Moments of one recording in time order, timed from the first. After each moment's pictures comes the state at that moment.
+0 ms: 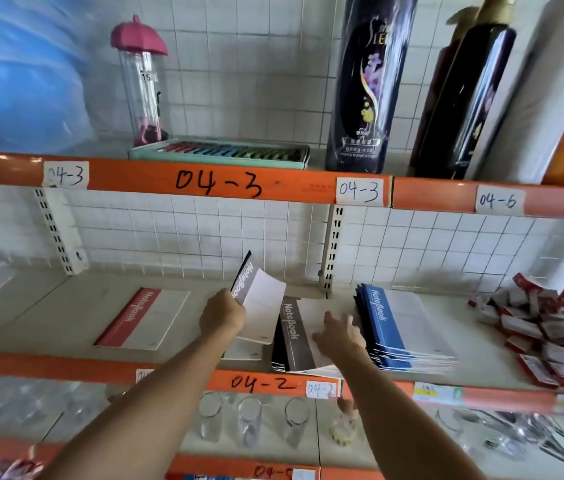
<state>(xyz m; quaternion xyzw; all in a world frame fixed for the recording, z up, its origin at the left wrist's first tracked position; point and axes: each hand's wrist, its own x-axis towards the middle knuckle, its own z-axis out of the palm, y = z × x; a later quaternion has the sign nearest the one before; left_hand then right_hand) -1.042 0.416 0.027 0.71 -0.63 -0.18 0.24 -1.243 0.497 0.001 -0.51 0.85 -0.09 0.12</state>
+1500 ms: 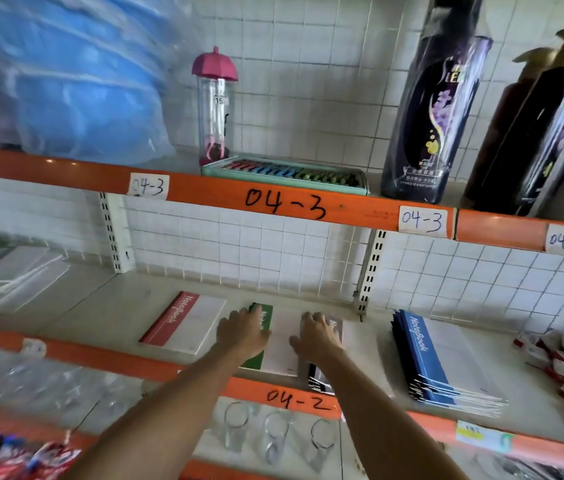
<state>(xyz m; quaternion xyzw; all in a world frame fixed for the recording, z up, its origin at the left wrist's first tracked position) -0.991 0.412 0.011 0.60 -0.79 -0.07 0.10 -1.159 0.450 0.019 -0.63 0.76 -0.10 0.12</state>
